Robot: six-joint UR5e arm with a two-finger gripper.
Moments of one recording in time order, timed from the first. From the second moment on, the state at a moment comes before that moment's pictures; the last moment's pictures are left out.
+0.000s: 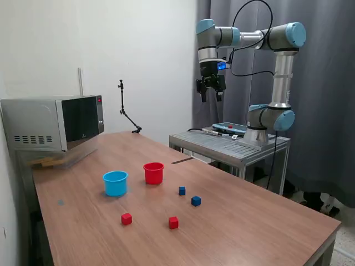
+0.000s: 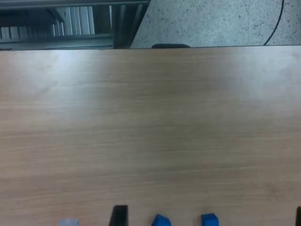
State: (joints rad) arm -0.23 -1.56 1.64 -1.58 -1.45 -3.28
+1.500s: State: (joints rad) arm -0.09 -1.10 1.57 -1.94 -1.45 -3.01
